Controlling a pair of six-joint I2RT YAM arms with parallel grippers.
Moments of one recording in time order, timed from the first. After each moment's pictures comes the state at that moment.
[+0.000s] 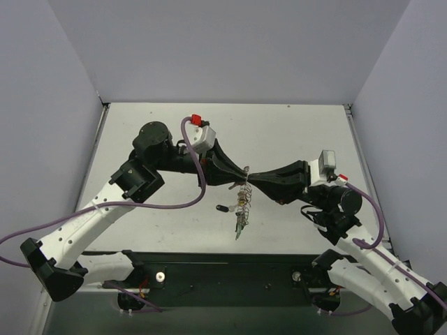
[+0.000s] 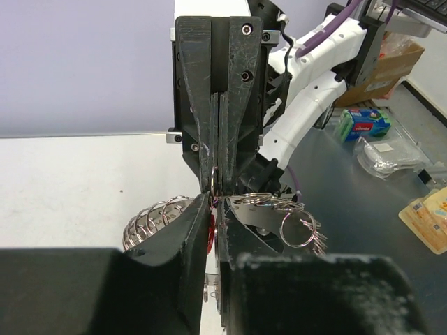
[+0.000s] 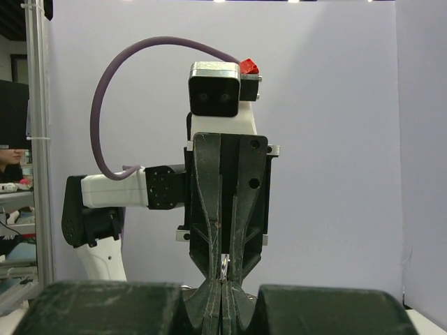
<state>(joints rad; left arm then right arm) -0.77 1.19 1.29 -0.01 0.93 -0.16 0.61 0.76 0.57 0.87 -0.66 0.50</state>
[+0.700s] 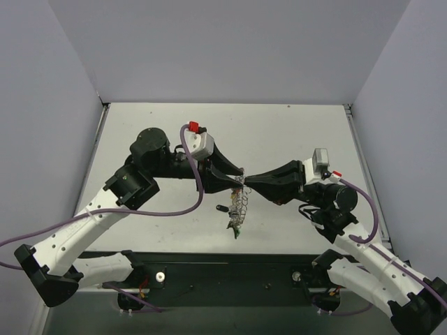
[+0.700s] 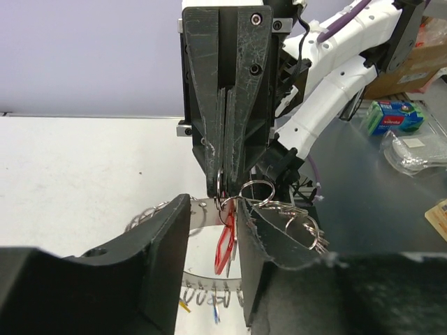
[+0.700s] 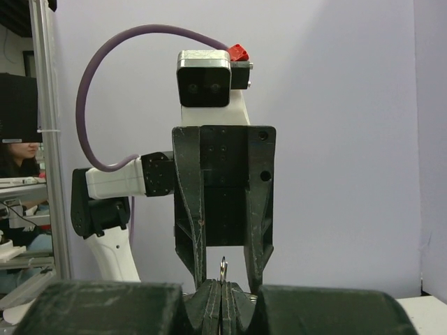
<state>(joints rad) -0.80 1.14 1.28 -0.13 0.82 -0.07 0.60 0.79 0.56 0.88 -0.70 0.52</state>
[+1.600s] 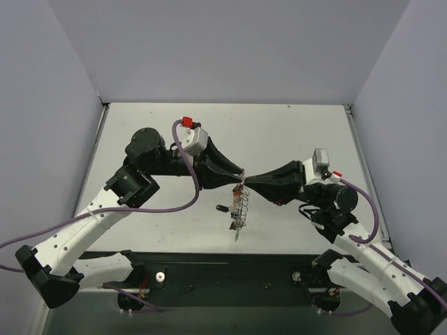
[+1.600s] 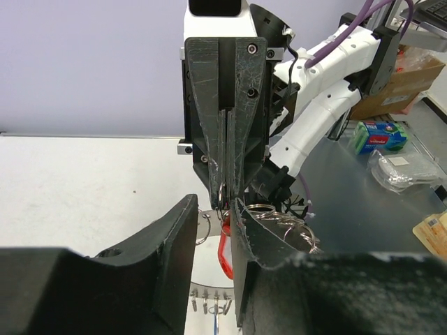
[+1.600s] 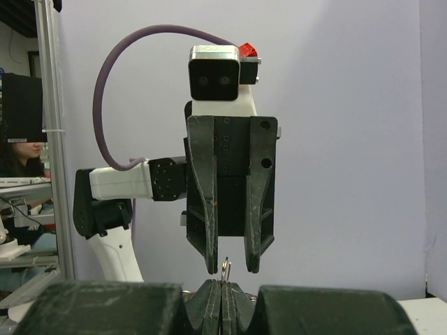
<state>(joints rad) -0.76 1.12 1.23 0.02 0.86 -0.18 0.60 0.79 0.56 0.89 -0.72 0.53</state>
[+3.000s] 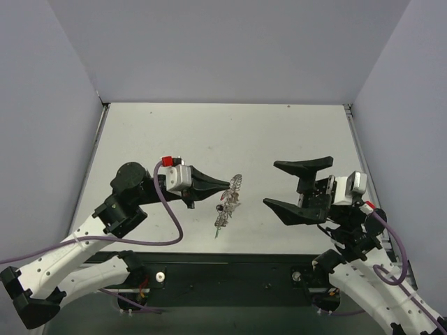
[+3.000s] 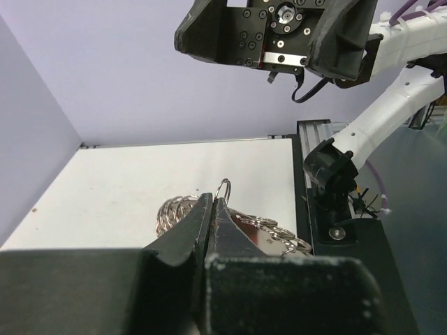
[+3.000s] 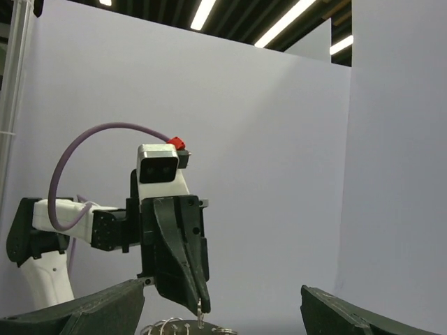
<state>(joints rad) -0.84 0.88 0.96 0.11 0.62 0.03 0.55 0.53 0.55 0.70 -0.60 0.37</state>
